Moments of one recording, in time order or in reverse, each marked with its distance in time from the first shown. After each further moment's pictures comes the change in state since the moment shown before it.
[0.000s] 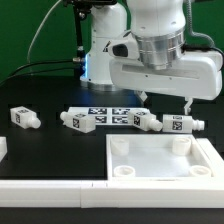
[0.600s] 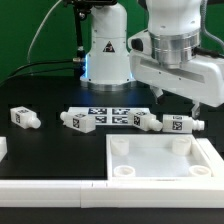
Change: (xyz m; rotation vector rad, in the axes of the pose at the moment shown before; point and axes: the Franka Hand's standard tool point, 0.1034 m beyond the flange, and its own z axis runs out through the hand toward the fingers) arm -0.021 -0.016 0.011 -0.015 0.037 0.295
